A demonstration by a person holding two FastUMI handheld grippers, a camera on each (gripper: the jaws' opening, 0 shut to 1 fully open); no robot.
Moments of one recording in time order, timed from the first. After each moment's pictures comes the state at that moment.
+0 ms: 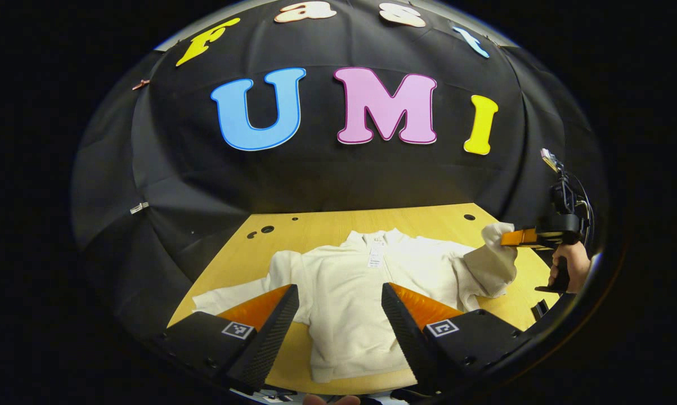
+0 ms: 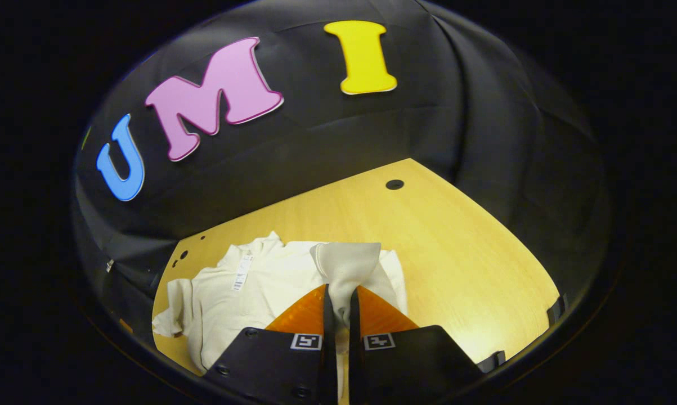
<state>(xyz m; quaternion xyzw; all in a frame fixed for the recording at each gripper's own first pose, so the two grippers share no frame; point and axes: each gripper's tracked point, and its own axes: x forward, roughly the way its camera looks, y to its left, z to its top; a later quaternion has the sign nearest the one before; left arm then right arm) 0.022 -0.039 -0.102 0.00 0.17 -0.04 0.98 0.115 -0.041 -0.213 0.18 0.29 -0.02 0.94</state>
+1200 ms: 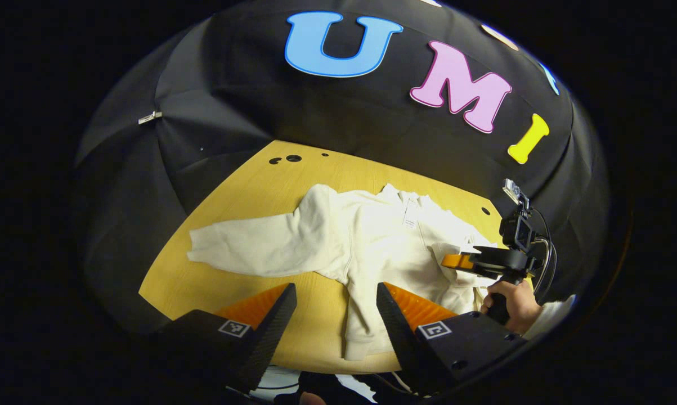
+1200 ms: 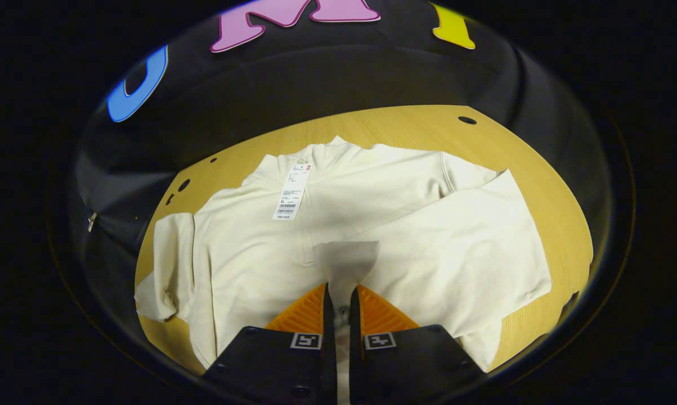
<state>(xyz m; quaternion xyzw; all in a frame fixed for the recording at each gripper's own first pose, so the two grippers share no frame) 0.020 0.067 -0.193 -0.15 0.31 -0.03 0.94 0.113 0.158 -0.339 0.12 0.43 -0.01 0.89</state>
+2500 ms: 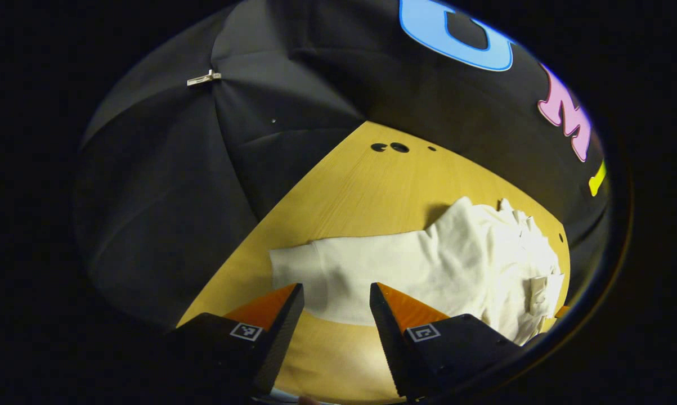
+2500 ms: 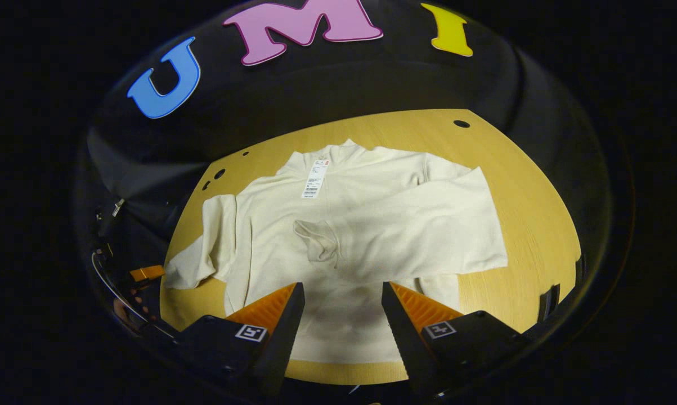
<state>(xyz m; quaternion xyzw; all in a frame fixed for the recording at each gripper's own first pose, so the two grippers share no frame) 0.111 0.265 -0.300 -0.16 0.38 0.12 0.90 0.012 0.128 -0.251 0.14 0.44 0.03 0.89</state>
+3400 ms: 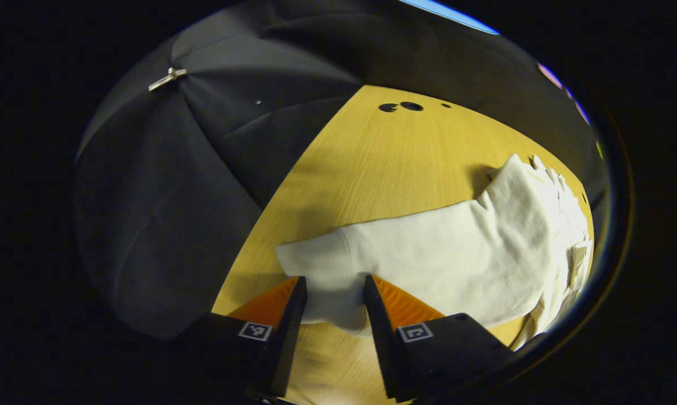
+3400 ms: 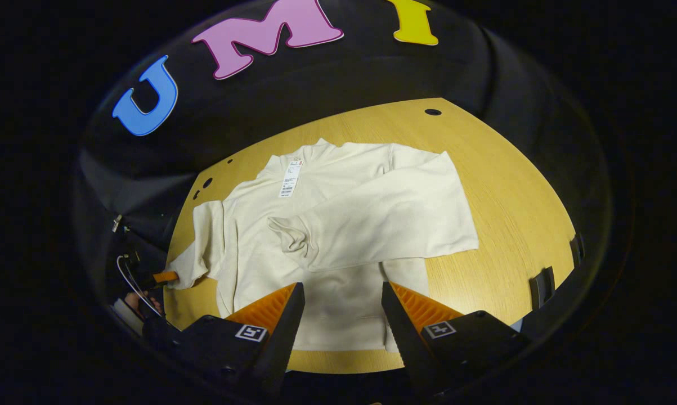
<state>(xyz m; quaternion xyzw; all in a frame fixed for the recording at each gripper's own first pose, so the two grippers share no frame) 0.138 0.286 -0.353 -0.07 0.45 0.08 0.89 -0.006 0.092 -0.248 0.17 0.44 0.01 0.88</state>
